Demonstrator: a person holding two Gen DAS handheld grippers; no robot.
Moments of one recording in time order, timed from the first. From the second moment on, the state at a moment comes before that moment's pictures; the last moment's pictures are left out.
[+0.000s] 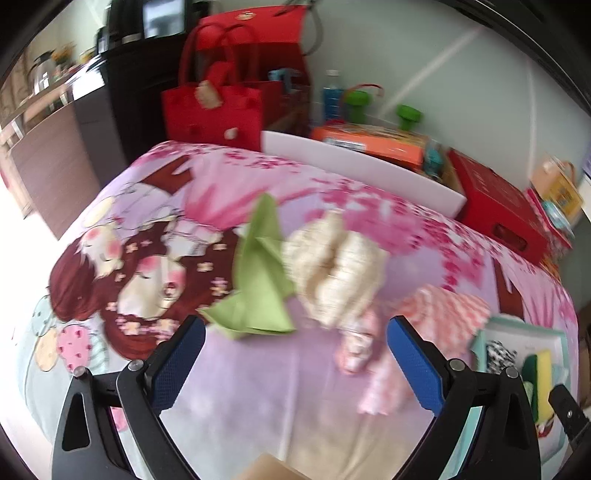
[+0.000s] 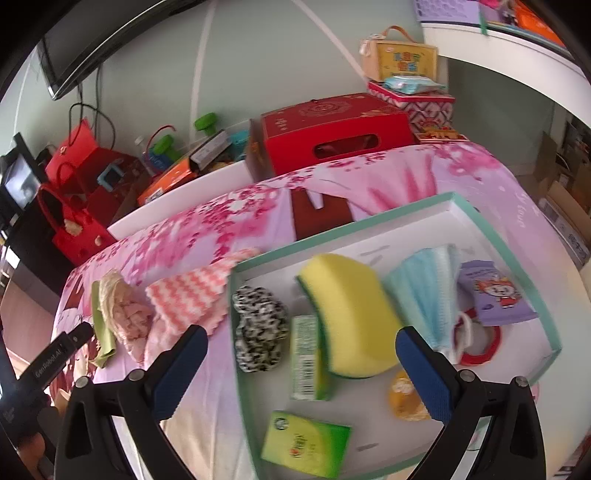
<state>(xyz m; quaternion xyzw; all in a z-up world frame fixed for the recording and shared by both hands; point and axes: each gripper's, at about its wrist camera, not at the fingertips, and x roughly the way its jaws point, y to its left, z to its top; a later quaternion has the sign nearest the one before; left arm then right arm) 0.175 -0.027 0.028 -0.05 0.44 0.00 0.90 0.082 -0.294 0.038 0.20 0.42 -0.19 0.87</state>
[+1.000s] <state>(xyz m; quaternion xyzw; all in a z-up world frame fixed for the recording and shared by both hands) 0.215 0.077 -0.006 -0.15 0.47 0.04 0.87 0.168 -0.167 0.015 0.13 0.44 -0.05 0.89</state>
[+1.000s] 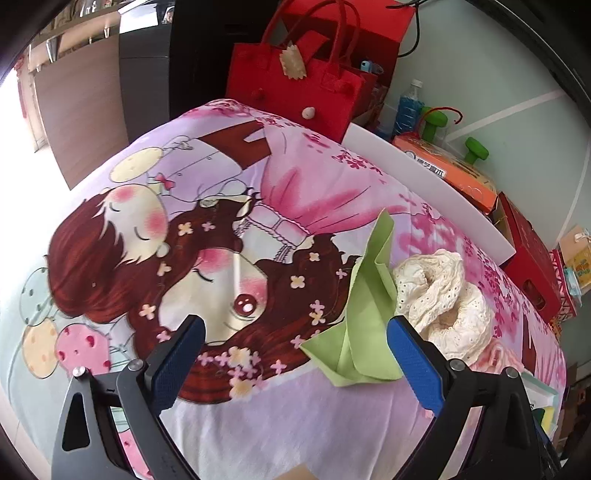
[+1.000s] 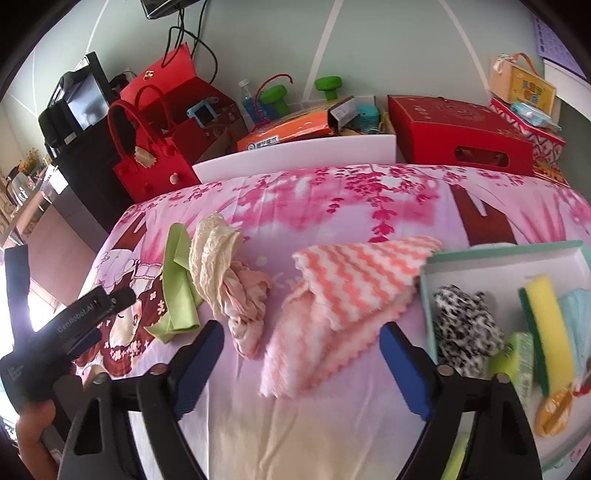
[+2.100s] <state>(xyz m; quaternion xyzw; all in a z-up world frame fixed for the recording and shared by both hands) 0.239 0.041 -0.039 -0.08 0.49 -0.02 0.87 0.237 -0.108 -0.007 0.10 0.43 0.04 0.90</state>
